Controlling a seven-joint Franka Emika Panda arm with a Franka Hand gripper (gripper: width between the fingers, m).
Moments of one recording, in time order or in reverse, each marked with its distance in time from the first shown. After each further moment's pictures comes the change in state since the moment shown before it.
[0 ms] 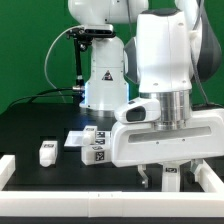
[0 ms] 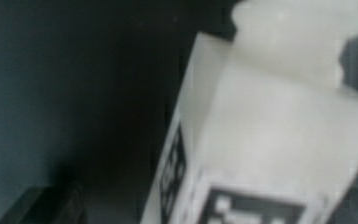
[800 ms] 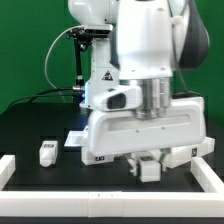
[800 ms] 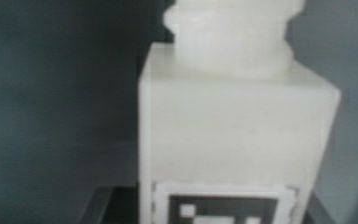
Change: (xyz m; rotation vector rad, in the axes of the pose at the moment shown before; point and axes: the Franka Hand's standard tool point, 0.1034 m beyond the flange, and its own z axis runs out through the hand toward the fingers) arm 0.011 0.064 -0.040 -0.021 -0.027 -0.155
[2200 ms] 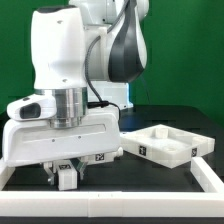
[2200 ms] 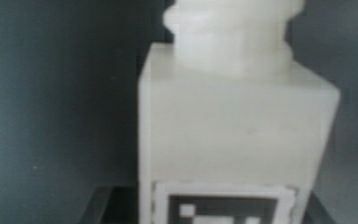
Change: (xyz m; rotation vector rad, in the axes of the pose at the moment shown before) arm -0.052 0.112 0.024 -0.035 -0.002 -0.132
